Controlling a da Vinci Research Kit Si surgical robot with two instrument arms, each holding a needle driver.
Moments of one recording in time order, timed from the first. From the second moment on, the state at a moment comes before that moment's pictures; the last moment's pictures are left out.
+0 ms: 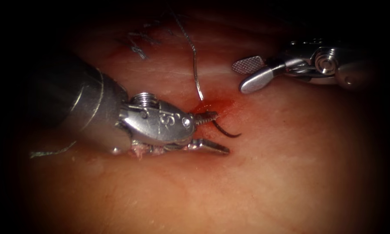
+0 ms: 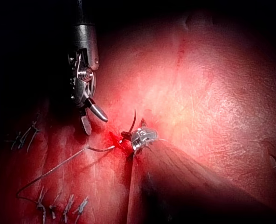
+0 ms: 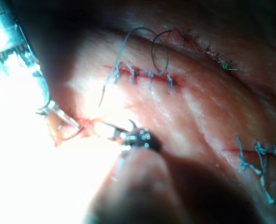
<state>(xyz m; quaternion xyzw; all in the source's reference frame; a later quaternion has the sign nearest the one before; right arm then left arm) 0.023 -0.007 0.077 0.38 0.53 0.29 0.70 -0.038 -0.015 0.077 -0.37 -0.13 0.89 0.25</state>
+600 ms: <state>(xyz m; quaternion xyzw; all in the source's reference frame) 0.024 -0.008 0.077 0.38 0.53 0.29 0.70 -0.038 -0.015 0.078 -0.37 -0.13 0.89 0.25</state>
